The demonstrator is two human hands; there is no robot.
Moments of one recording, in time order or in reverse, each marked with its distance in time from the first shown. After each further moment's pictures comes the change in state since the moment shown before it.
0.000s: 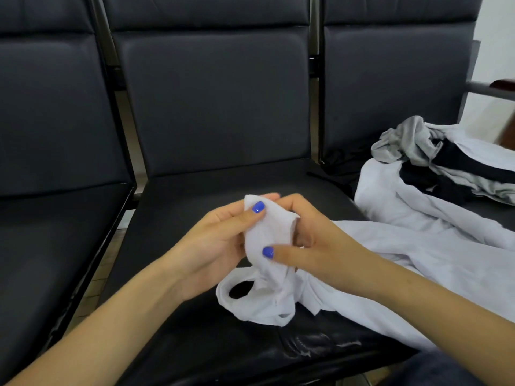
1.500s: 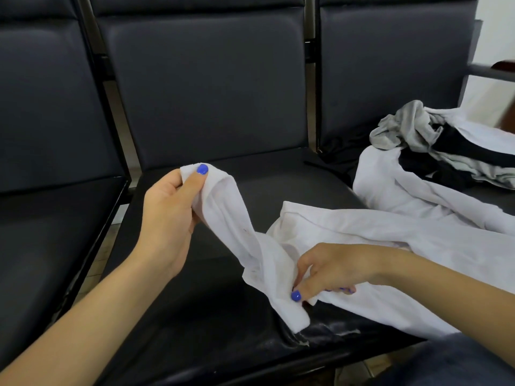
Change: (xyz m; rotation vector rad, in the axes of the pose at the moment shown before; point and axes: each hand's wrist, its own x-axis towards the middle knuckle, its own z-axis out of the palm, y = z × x) left_hand 0.008 0.010 -0.011 0.167 0.697 0.296; right_hand -0.001 0.033 -0.024 -0.430 -0.401 0.690
